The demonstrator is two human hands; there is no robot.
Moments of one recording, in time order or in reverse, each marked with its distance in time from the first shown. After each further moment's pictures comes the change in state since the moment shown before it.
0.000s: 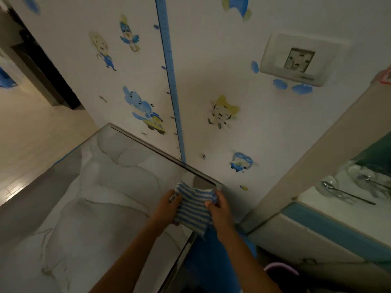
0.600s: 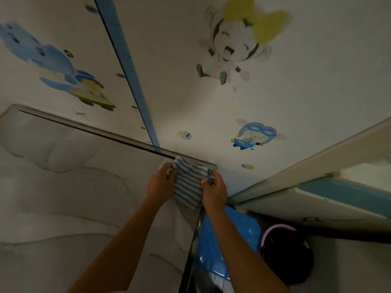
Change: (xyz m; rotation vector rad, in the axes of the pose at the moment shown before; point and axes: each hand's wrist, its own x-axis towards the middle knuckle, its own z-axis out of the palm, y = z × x) left_hand 0.236 -0.099 0.052 0.446 -0.130 0.194; right_hand 0.177 0.102 0.016 -0.297 0.559 -0.094
